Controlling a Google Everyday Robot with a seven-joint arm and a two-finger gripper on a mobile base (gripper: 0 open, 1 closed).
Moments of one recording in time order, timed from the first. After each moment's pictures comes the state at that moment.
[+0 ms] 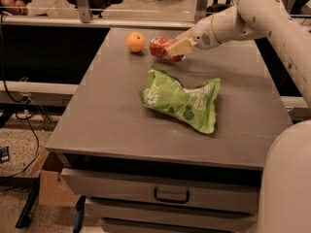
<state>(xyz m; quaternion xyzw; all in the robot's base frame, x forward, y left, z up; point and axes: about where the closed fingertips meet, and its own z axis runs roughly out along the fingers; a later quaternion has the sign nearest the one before) 0.758 -0.078 0.889 -0.47 0.74 0.21 0.43</state>
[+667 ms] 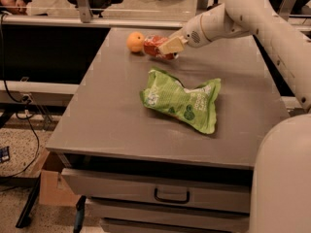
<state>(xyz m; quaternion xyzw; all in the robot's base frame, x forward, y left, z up) 0.770 -0.058 0.890 -0.46 0.76 0.20 0.43</state>
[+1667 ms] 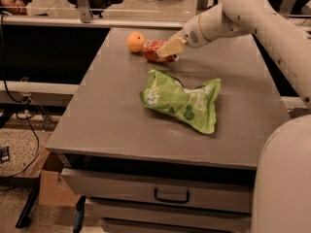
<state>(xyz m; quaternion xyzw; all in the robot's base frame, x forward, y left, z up) 0.767 -0.059 0.888 -0.44 0.78 0.18 0.42</state>
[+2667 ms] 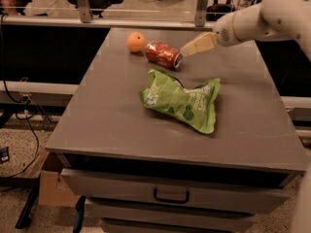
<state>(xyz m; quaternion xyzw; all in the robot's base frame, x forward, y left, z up) 0.764 -0.149 0.909 -0.37 0.79 0.15 0.47</state>
